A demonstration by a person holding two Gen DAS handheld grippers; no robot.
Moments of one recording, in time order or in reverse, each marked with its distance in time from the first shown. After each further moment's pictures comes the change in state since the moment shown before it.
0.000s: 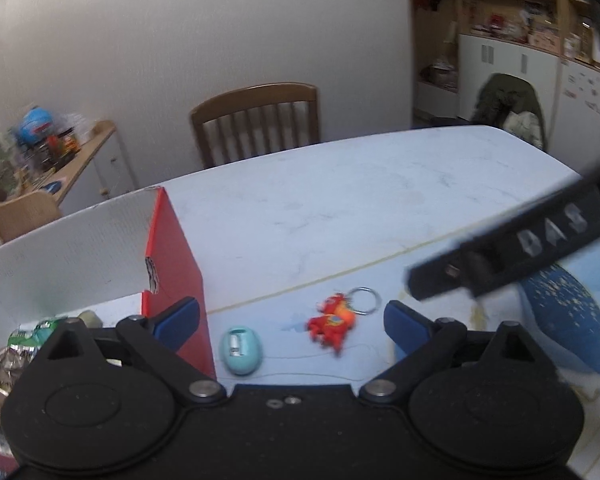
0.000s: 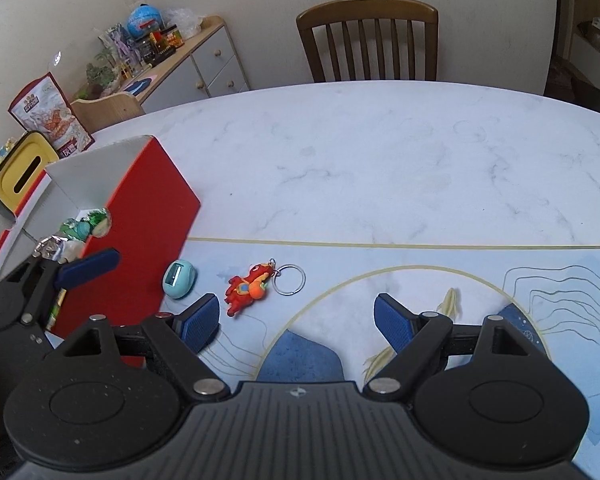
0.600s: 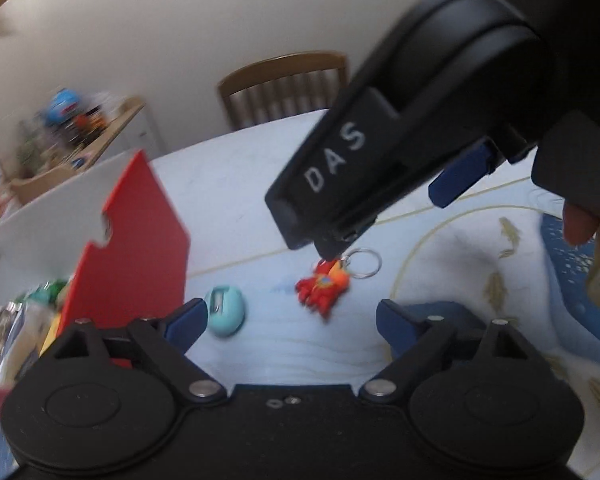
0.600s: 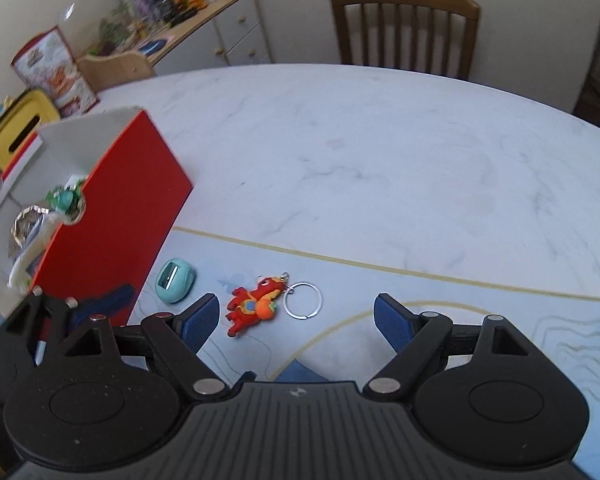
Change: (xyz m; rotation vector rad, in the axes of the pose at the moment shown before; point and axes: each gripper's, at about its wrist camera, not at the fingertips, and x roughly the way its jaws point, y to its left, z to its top) left arm 0.015 -0.047 -0.015 -0.009 0.096 0.139; right arm 0.045 0.023 0.030 -0.149 0.093 0.007
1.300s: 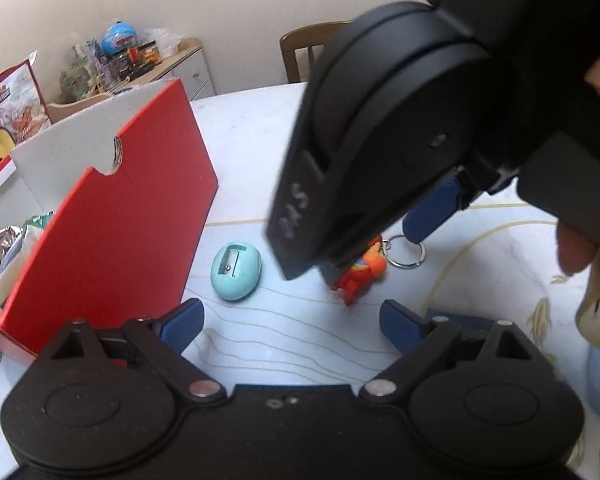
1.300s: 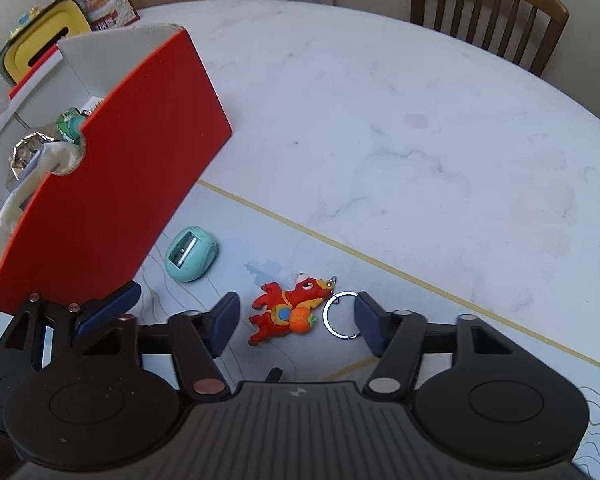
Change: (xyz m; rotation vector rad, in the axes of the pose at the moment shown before) left arm 0.030 0.009 0.007 -0.188 0.115 0.108; right arm 0.056 0.021 0.024 -0.176 0.190 0.054
